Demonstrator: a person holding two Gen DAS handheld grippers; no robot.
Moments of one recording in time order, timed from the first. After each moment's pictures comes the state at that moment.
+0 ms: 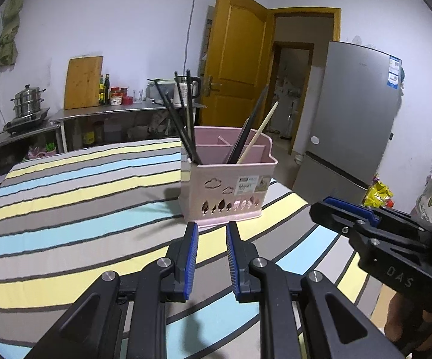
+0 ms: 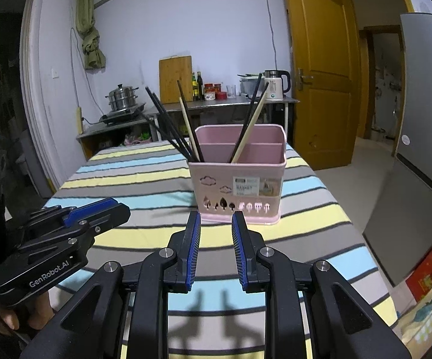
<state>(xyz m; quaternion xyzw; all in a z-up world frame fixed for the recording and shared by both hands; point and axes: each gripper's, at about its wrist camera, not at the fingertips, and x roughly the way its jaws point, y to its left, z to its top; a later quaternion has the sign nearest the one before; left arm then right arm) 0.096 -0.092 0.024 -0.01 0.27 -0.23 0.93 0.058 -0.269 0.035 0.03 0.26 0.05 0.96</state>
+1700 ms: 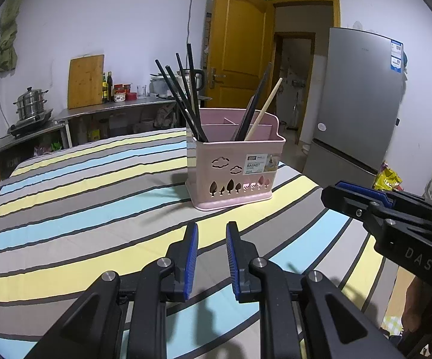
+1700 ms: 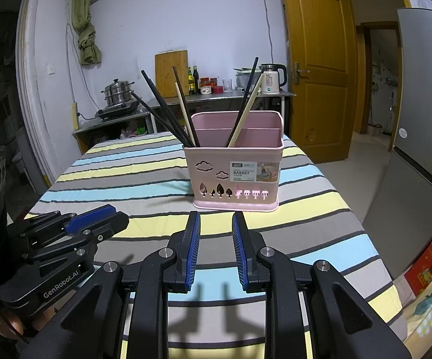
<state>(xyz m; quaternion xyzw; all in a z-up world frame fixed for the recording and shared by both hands) 0.093 -0.097 0.005 0.02 0.28 -0.22 0.93 0.051 -0.268 0.021 0.03 0.27 0.04 0.96</state>
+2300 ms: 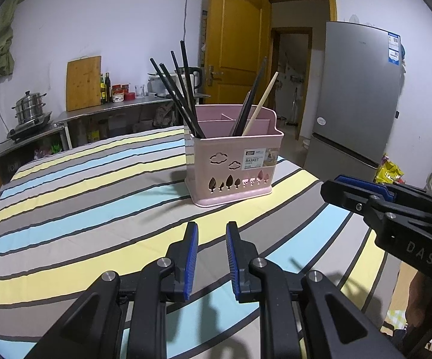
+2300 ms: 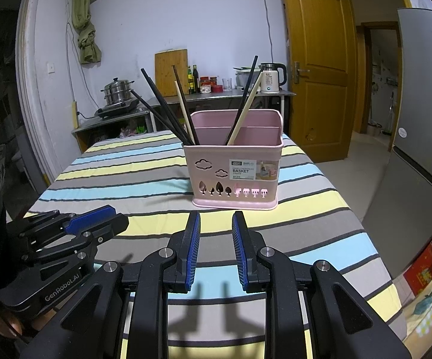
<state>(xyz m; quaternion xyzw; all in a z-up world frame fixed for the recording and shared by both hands) 0.091 -0.100 0.004 0.03 0.28 -0.22 0.93 0.051 -0.268 0.019 0.03 0.27 0.04 0.96</state>
